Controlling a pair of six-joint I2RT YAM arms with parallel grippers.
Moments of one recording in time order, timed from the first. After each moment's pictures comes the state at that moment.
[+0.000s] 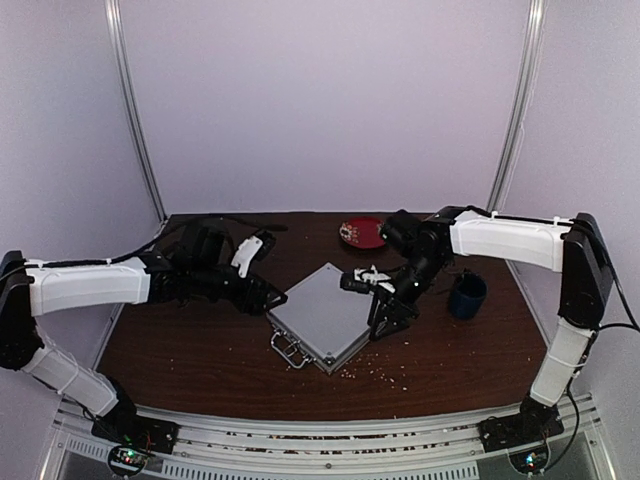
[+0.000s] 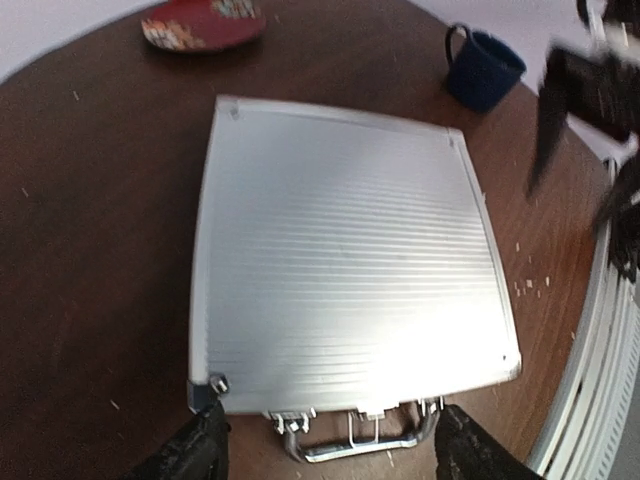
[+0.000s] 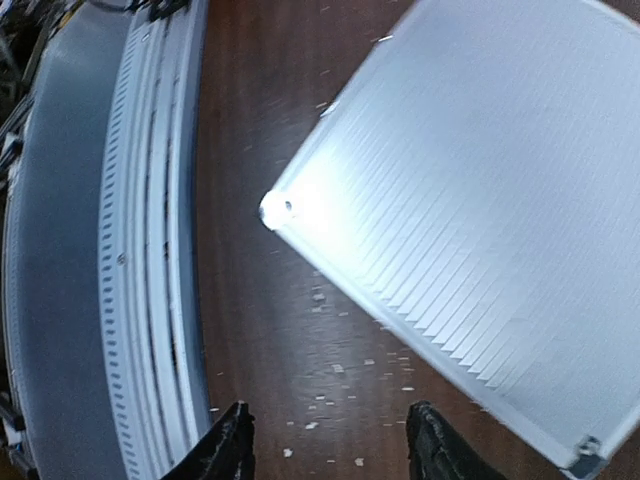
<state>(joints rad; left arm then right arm) -0.71 1.40 0.87 -0.12 0.29 -0.09 0.70 1.78 1.39 -0.99 -0.65 -0.64</state>
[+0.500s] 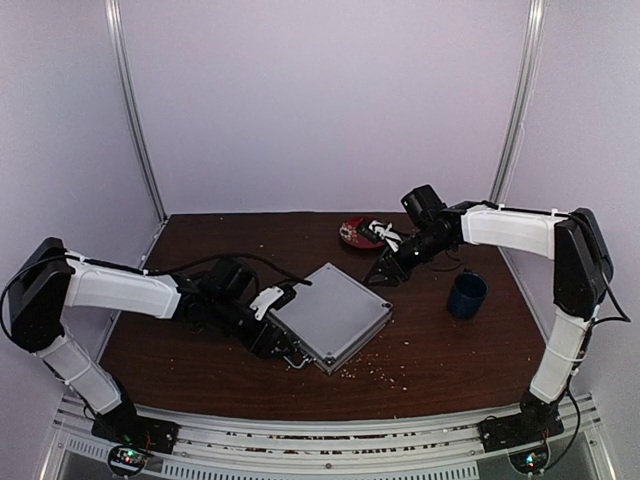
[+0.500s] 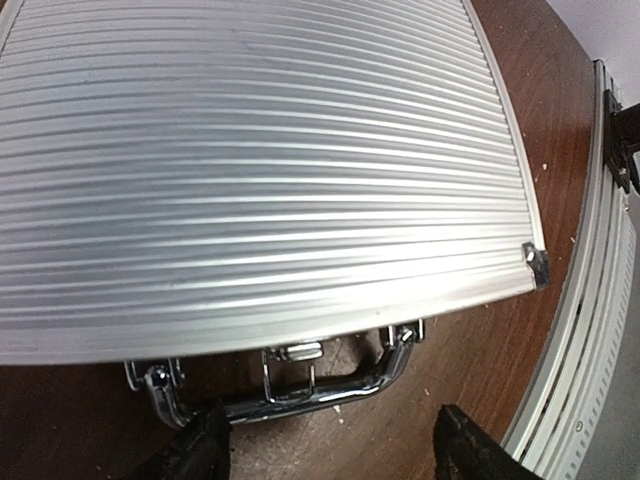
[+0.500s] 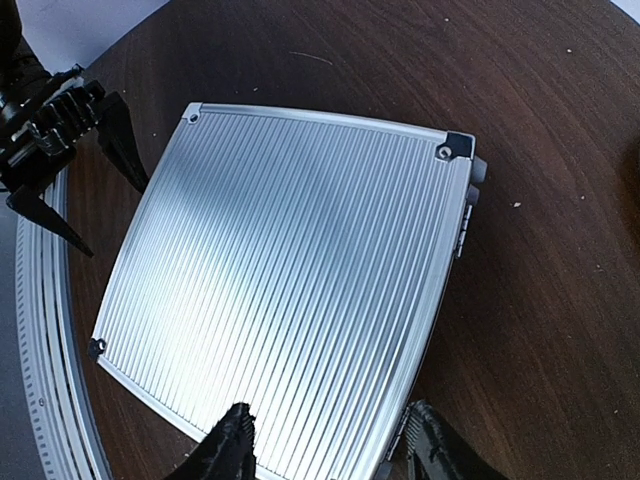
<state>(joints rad) -0.80 1.57 0.80 -0.17 0.41 -0.12 0.51 1.82 1.39 -0.55 -0.60 -0.35</state>
